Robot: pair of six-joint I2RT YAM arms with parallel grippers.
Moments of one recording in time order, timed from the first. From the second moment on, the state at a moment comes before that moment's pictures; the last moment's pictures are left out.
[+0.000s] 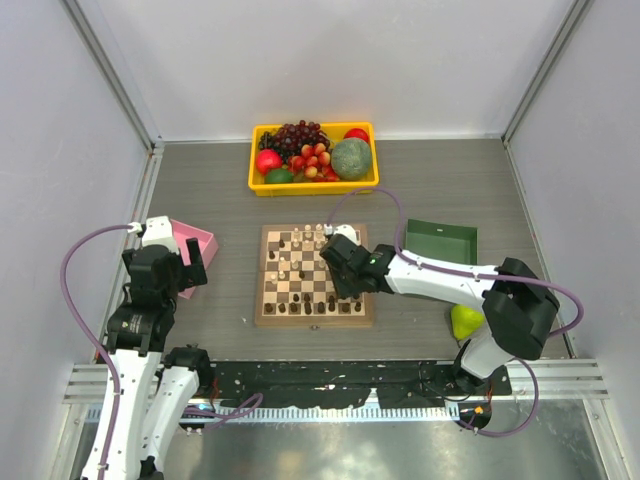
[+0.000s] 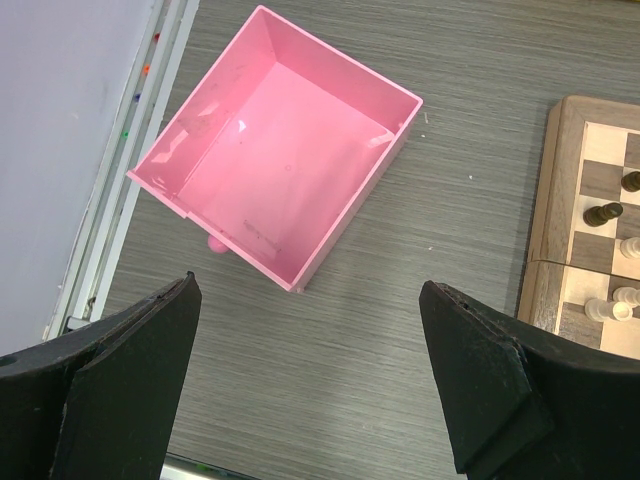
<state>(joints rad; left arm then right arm) -0.08 0.55 0.77 -0.77 -0.31 -0.11 0.97 1.57 1.01 -0.52 0.22 0.57</state>
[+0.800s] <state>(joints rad) -0.08 0.55 0.77 -0.77 -0.31 -0.11 0.97 1.59 1.25 -0.51 0.20 0.49</state>
